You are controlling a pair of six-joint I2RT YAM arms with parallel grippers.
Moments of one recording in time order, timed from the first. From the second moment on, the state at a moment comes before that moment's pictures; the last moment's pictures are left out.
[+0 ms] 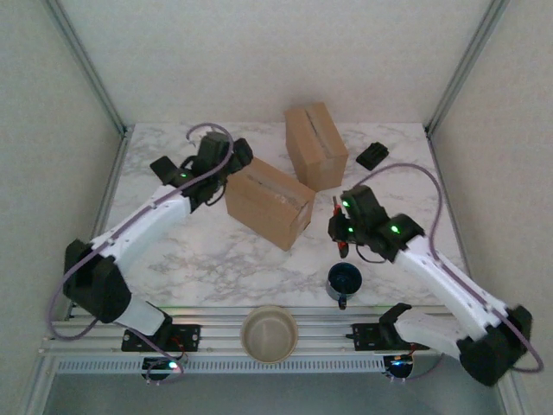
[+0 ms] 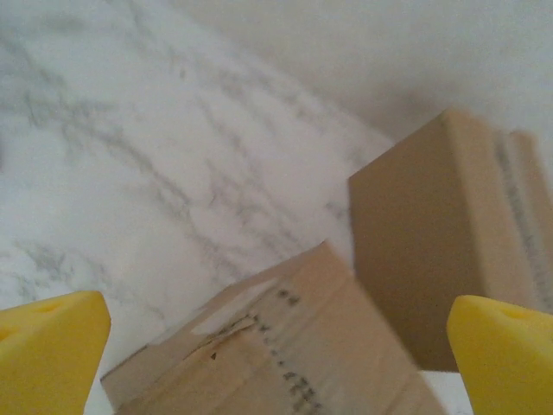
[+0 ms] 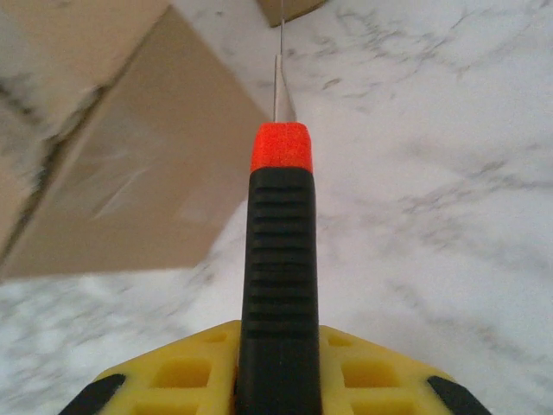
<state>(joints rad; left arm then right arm) -0.47 1.48 1.33 -0.41 -0.37 -0.81 0.63 1.11 0.98 -0.83 0.11 0.60</state>
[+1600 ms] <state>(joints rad) -0.38 1.01 0.60 -0.60 -0.30 -0.92 0.70 2.04 1.81 -0.84 0.22 0.41</state>
